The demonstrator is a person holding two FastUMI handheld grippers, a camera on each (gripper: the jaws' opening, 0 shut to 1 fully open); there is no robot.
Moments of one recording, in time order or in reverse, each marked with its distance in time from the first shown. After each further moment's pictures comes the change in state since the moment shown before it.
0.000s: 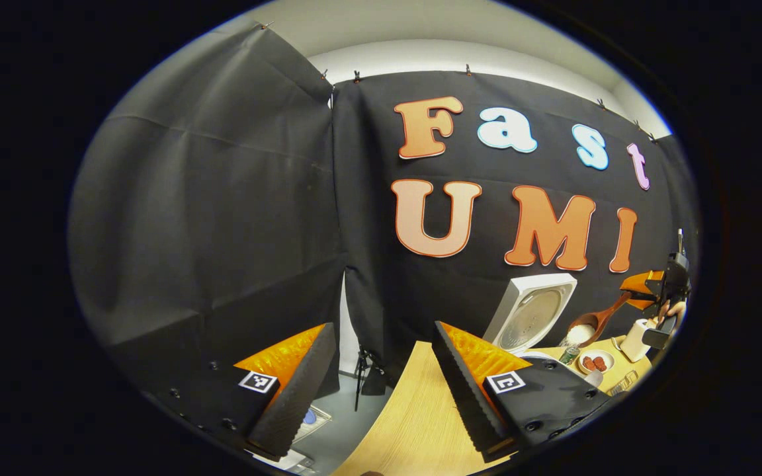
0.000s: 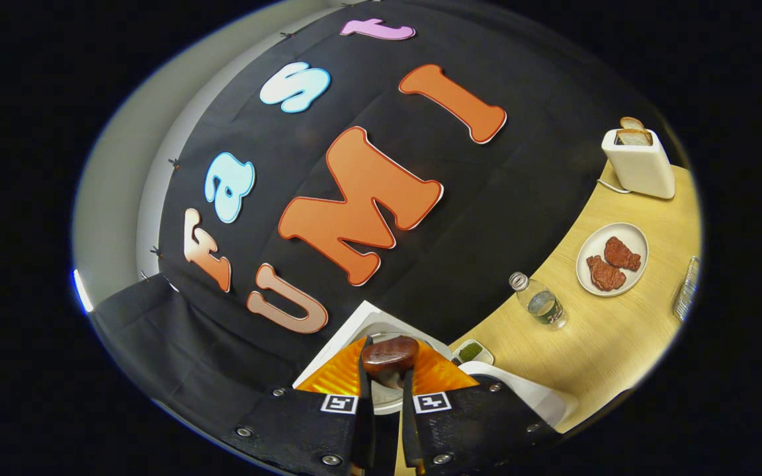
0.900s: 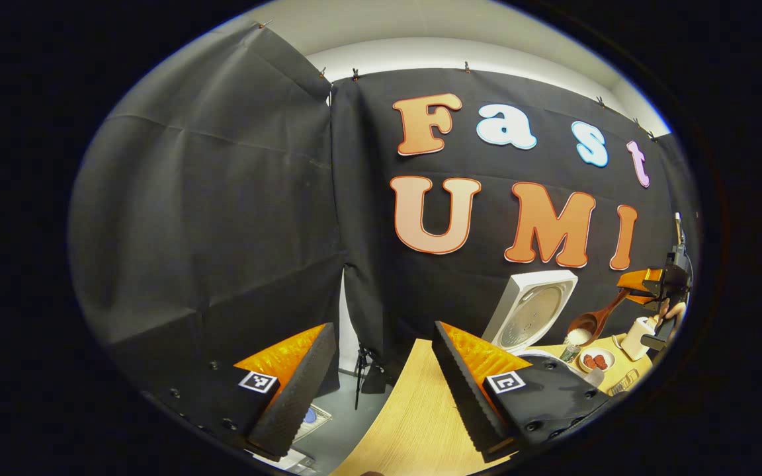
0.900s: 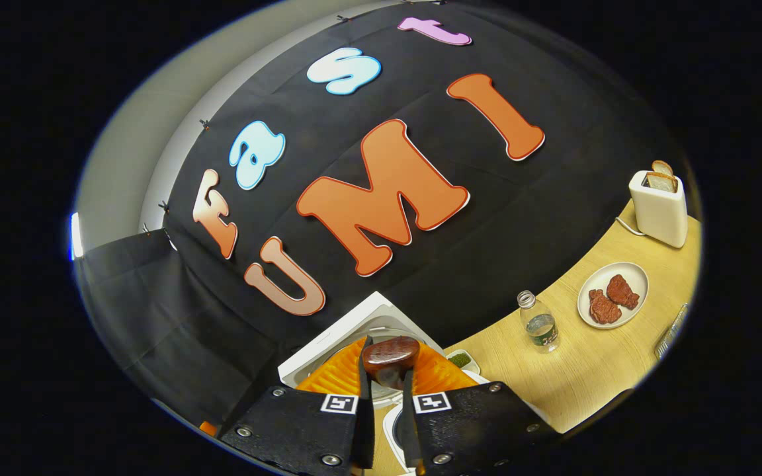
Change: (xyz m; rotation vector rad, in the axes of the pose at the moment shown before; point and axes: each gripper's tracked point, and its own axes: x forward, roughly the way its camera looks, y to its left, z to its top) left arm 0.005 -0.004 -0.003 0.004 0.012 0.000; right arm -0.001 0.018 -0.006 -0.199 0.012 0.021
